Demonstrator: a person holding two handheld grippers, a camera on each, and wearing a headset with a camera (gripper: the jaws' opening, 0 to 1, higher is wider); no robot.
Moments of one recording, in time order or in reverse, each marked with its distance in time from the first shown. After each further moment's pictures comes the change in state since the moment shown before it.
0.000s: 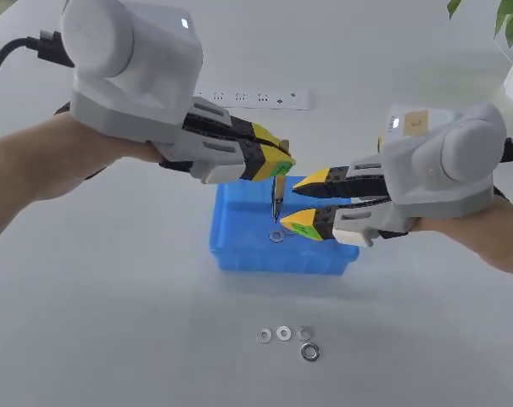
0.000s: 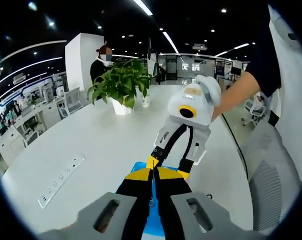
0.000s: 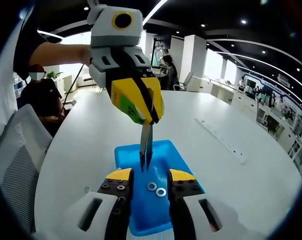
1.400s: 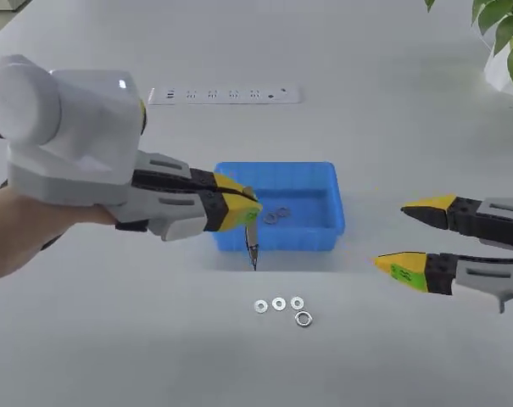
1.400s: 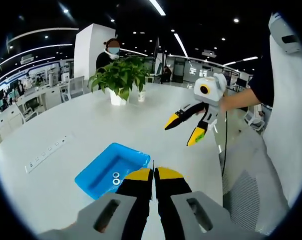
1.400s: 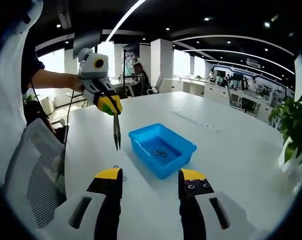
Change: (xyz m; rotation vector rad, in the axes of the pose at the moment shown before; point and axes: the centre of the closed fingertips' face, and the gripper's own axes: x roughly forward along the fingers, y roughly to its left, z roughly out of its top) left arm -0.028 -0.073 -0.028 -0.150 0.004 0.004; right arm -0.122 0.051 -0.041 0.198 -0.060 -0.203
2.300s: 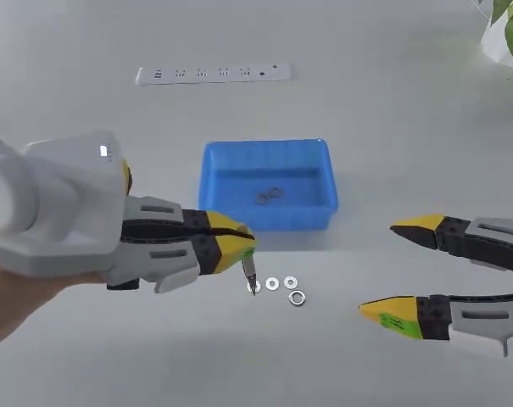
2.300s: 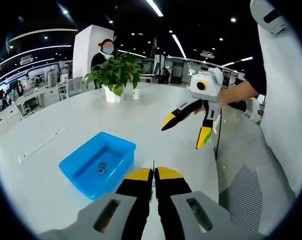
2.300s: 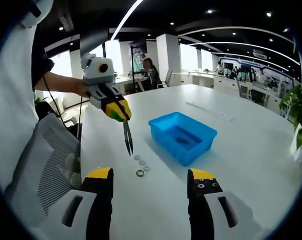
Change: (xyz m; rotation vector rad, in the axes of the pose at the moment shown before) left arm 0.008 -0.032 -0.033 0.010 -0.023 -0.009; right arm 0.001 0.042 -0.024 0.047 0.030 0.102
